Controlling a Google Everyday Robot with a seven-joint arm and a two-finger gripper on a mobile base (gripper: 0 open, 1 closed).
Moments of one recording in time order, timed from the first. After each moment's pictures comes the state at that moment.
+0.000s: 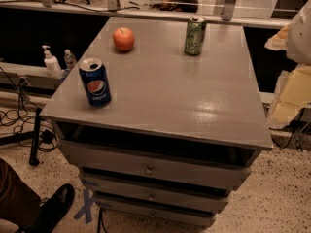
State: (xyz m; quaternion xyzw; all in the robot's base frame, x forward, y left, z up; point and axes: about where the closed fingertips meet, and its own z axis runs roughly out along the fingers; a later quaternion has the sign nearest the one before) arm 0.438 -0.217 0.977 -0.60 0.78 -0.03 0.16
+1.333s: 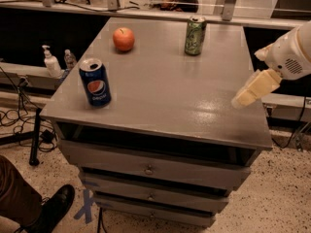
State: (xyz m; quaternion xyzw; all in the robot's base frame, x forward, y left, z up) arm 0.537 -0.231 0.908 -0.48 0.83 0.07 0.29
